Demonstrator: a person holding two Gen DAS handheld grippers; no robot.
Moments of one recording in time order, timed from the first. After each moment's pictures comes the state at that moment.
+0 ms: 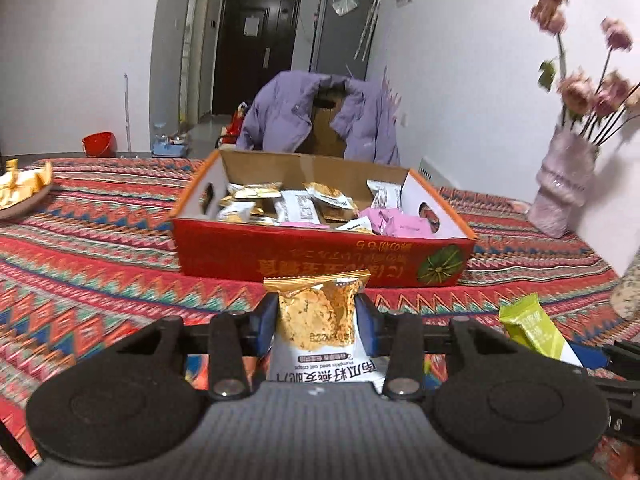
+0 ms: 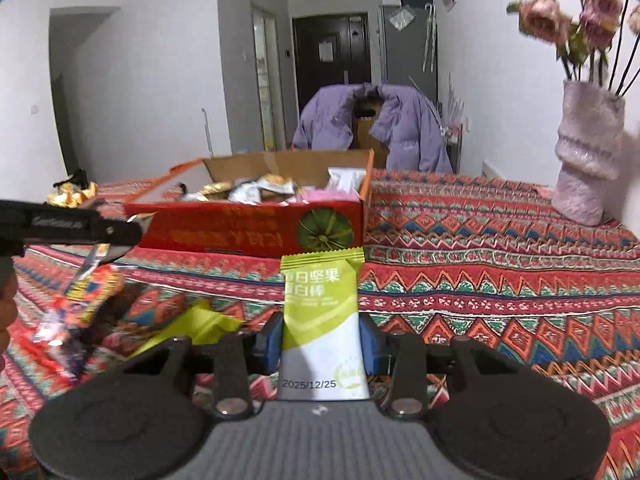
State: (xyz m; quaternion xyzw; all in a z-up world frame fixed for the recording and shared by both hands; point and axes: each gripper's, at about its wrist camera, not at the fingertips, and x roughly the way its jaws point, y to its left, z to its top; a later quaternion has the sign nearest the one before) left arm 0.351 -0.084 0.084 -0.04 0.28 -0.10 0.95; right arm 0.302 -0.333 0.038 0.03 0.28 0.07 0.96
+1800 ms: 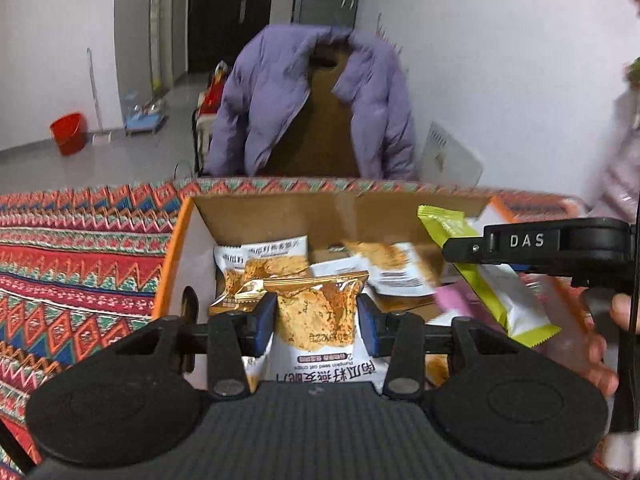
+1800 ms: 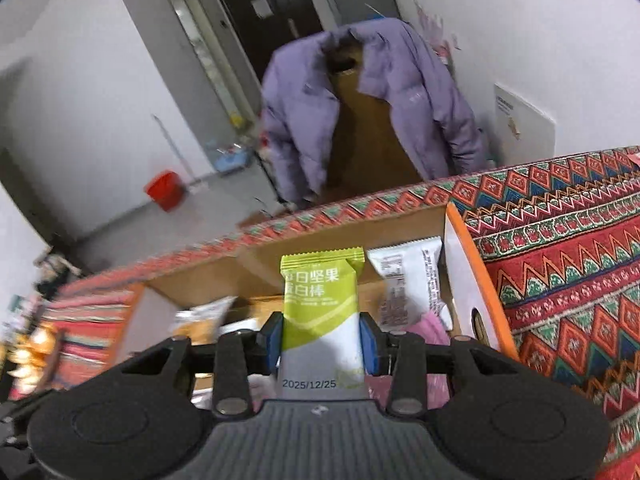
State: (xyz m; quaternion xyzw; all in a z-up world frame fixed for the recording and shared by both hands) left arm 0.617 -0.079 0.074 0.00 0.37 -0.13 0.92; right arm 0.649 -0.293 0.039 0.18 0.39 0.02 0.90
